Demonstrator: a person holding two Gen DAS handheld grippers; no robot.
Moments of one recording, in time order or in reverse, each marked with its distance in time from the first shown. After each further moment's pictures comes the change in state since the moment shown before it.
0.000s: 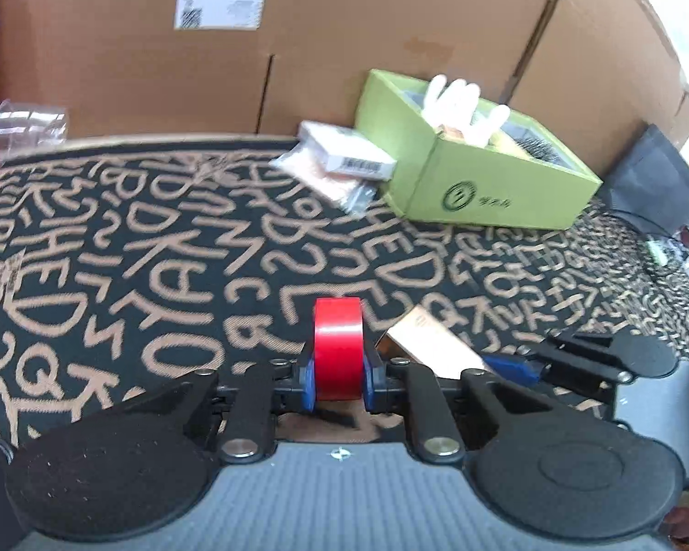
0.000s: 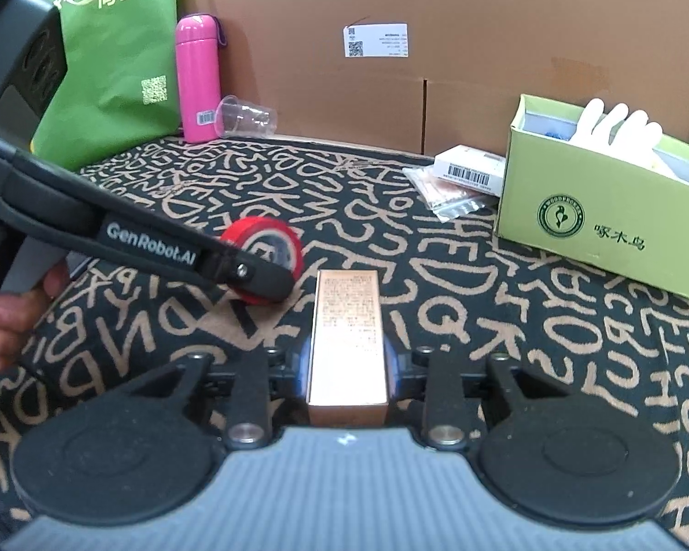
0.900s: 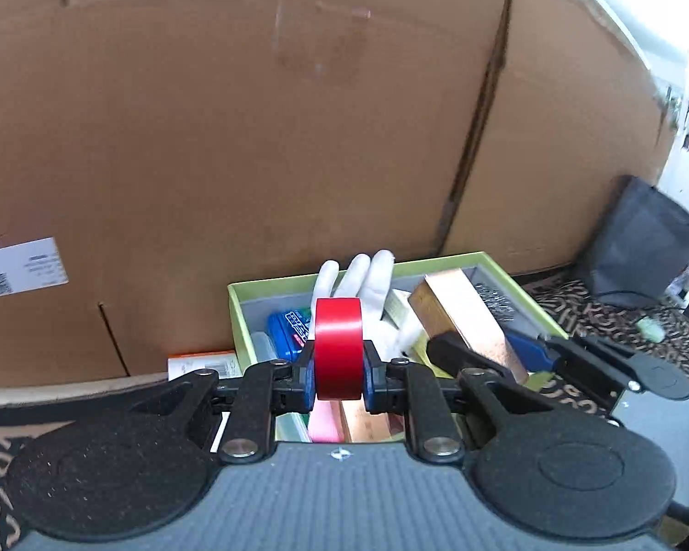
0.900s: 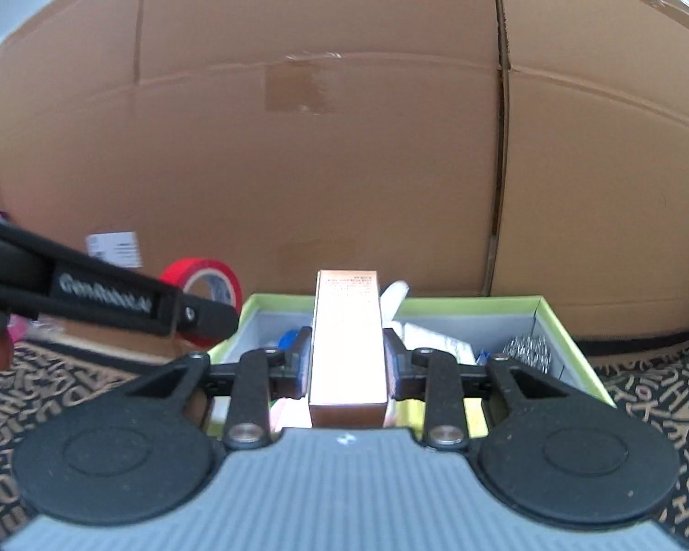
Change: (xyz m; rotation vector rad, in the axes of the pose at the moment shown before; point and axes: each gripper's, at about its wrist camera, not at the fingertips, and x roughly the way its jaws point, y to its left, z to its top) left arm 0.076 -0.116 0.161 0.156 -0.155 -0.013; right arm -0.020 -0.153 0.100 0.171 -0.331 -0.381
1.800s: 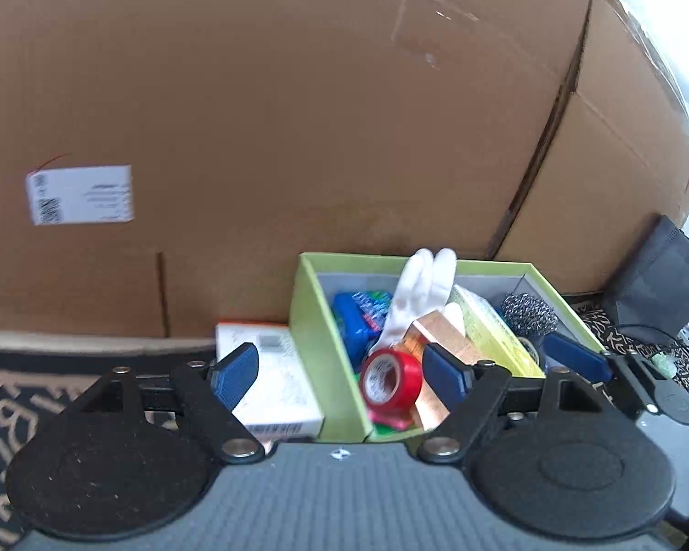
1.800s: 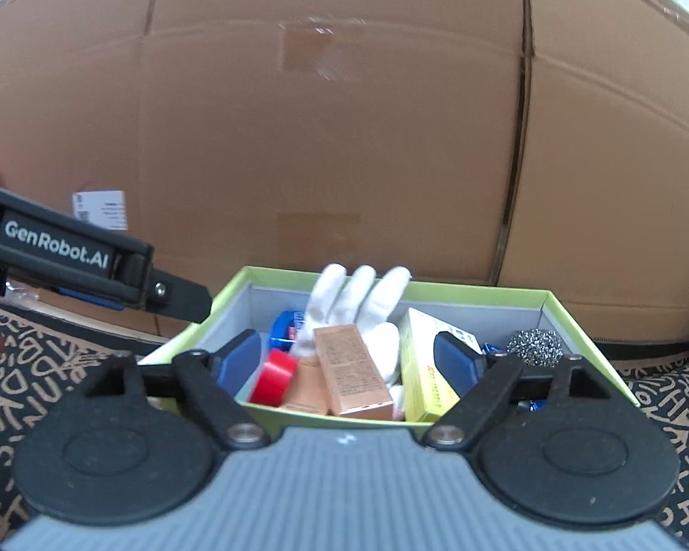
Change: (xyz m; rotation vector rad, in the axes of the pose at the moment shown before) left arm -0.014 0.046 -0.036 -0.155 -0.045 0.042; right arm 0.014 0.021 -0.023 -0.076 -0.006 -0.042
